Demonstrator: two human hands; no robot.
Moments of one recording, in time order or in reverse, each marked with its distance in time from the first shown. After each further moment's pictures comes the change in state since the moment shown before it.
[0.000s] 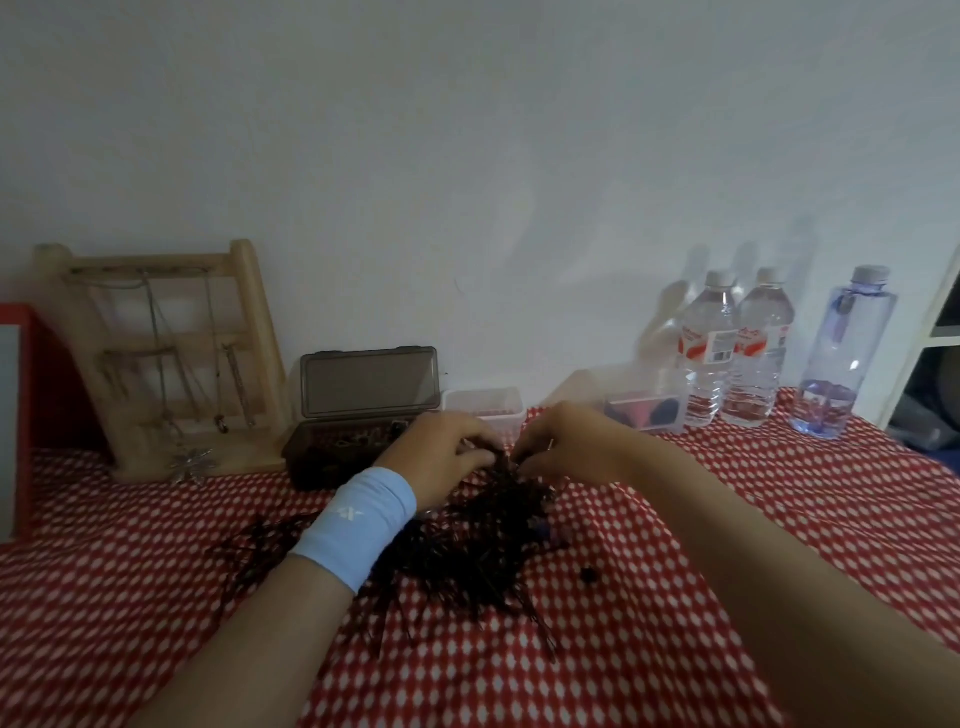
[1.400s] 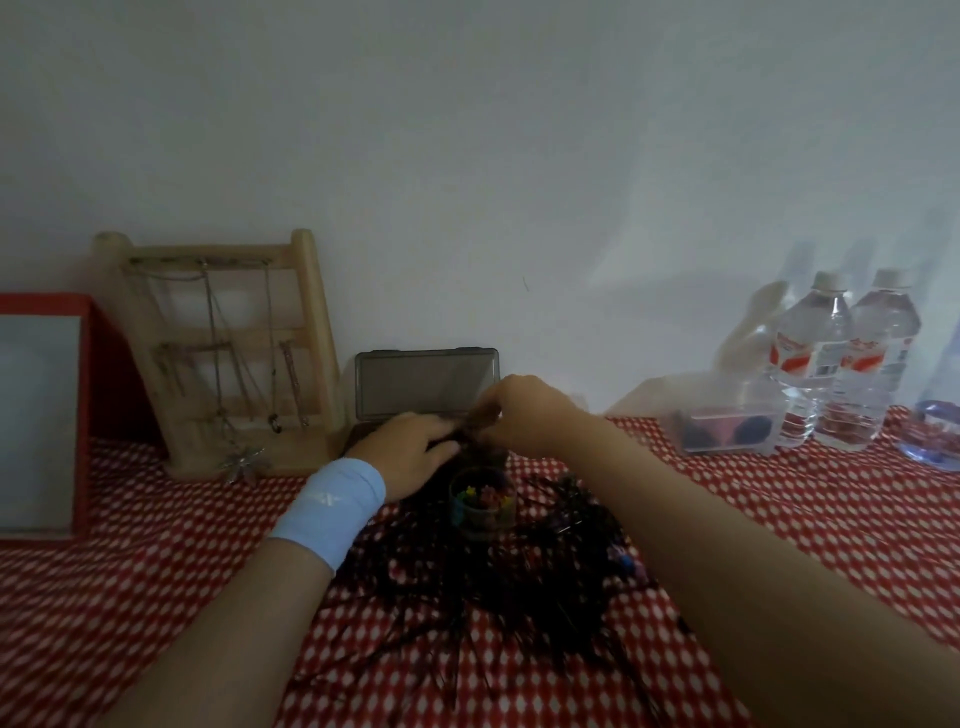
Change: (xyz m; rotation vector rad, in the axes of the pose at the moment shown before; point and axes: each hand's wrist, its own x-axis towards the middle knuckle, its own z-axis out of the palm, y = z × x) left_hand 0.008 -0.112 -0.049 0.255 -0.125 -0.120; right_hand 0.131 -0.058 0.044 -0.214 0.114 -0.065
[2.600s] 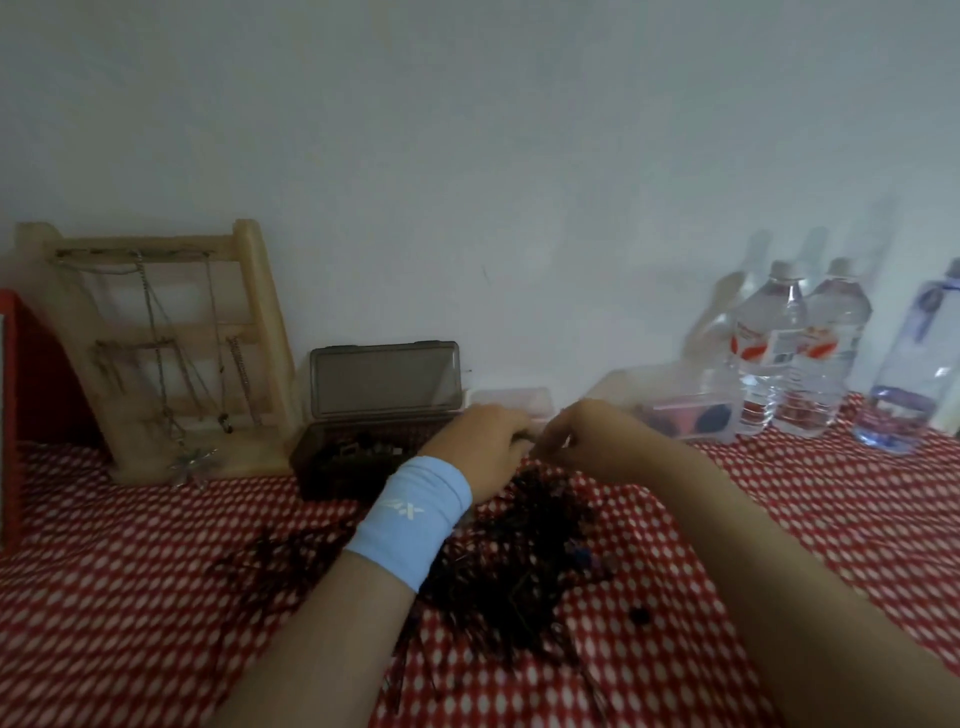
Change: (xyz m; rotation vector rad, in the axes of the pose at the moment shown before) left_hand 0.018 0.122 0.023 -0.078 0.070 0.128; right_hand -0.079 0.083 -0.022 0.094 -0.051 0.094
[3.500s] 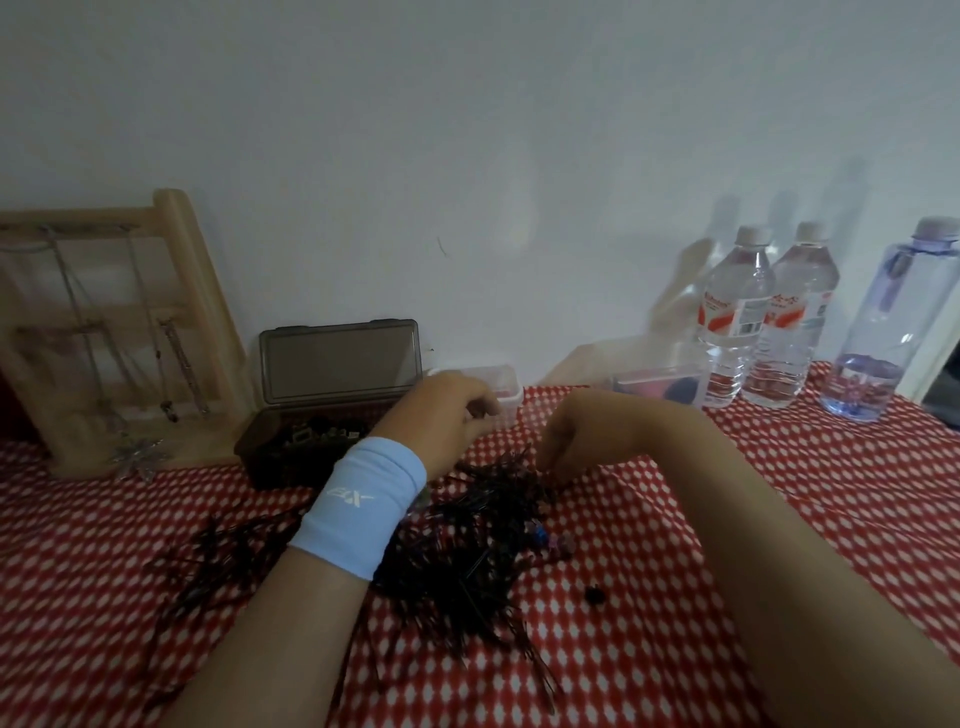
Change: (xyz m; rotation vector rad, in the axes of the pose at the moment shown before) left_hand 0.009 0.004 0.004 -0.047 0.064 -0.034; right_hand -0.018 0.028 -0.023 -0.004 -0.329 0.061
